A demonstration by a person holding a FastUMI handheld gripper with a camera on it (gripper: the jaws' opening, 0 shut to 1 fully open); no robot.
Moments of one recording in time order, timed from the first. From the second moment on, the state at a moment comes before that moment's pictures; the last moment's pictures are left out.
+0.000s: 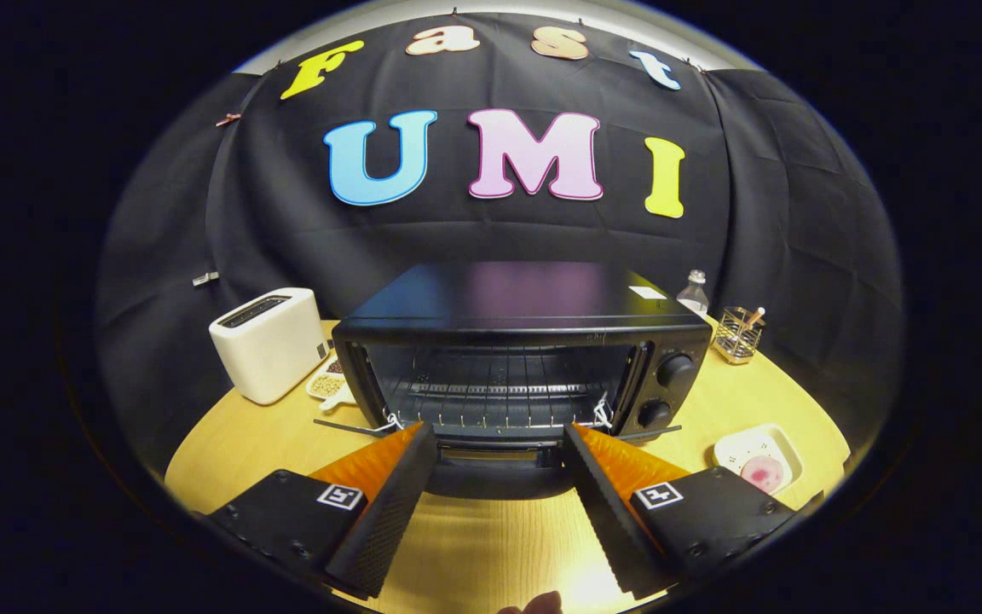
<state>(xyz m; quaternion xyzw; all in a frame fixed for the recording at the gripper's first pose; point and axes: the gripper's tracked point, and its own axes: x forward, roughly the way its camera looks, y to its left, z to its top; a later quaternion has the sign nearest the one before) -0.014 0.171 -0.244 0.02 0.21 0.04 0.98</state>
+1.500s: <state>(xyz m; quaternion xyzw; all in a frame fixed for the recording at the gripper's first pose) -0.084 0.139 -0.267 -0.02 0.32 0.13 0.94</state>
